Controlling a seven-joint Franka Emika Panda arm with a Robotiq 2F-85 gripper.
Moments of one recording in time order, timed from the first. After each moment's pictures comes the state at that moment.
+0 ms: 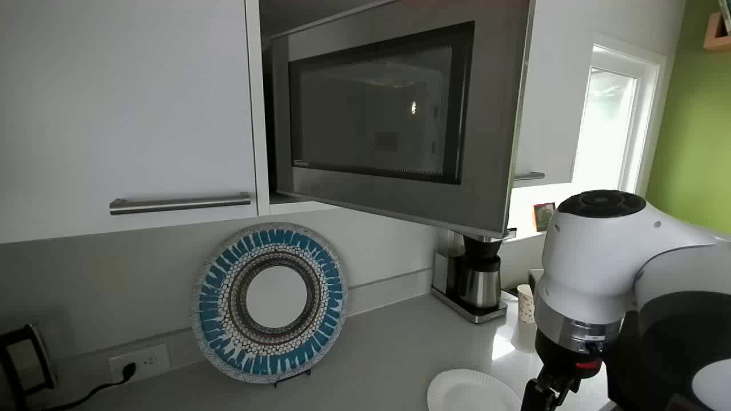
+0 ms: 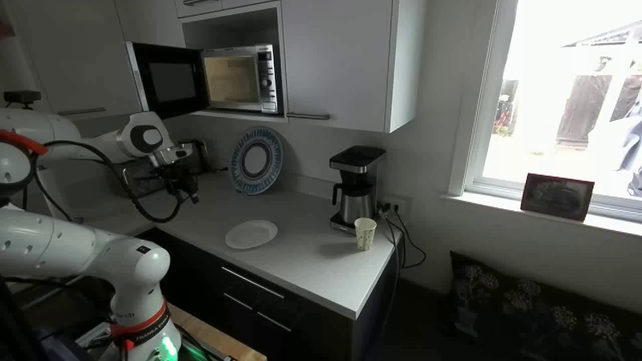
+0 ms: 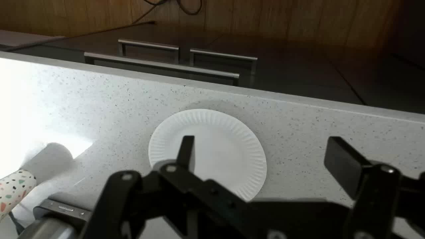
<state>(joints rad) 0.14 -0.79 0.43 -2.60 0.02 1.88 0.40</state>
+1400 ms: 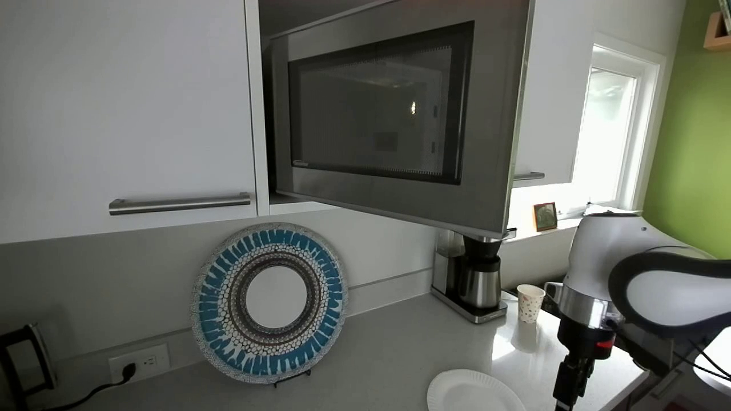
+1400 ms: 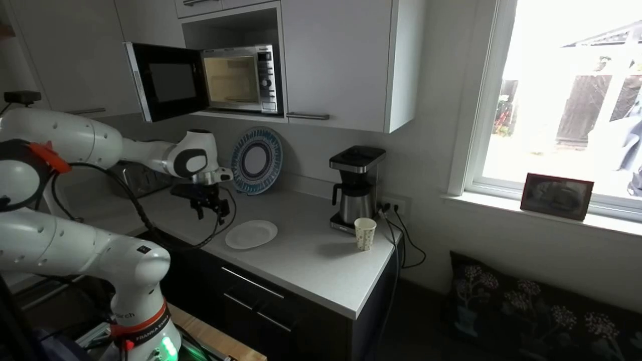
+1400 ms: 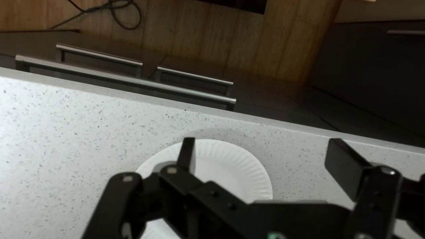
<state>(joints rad) 0.14 -0.76 -0.03 -2.78 0.08 2.04 -0.11</state>
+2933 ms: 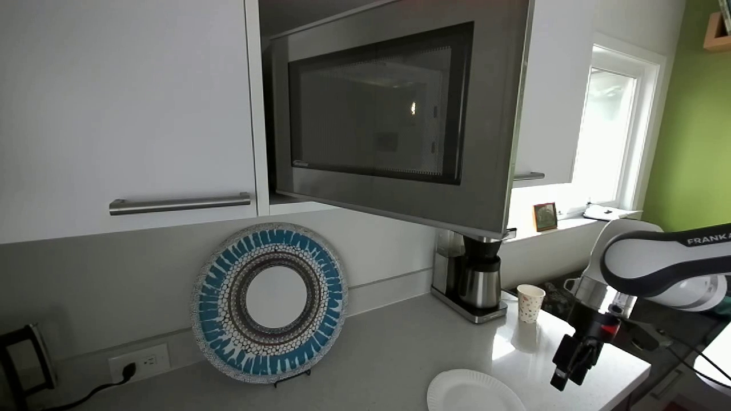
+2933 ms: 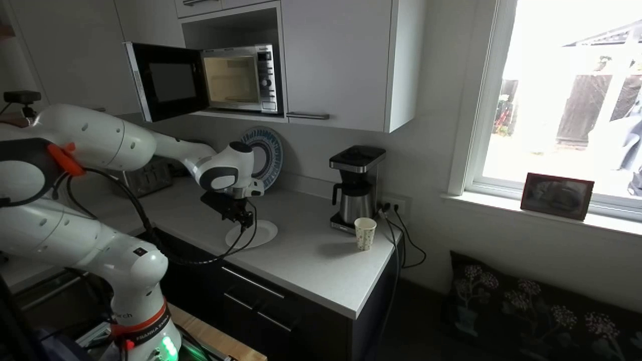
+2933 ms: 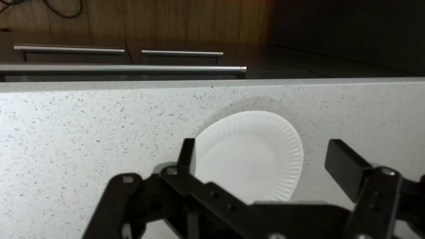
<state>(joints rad) 0.04 -0.63 -0.28 -2.76 0.22 2.14 -0.34</state>
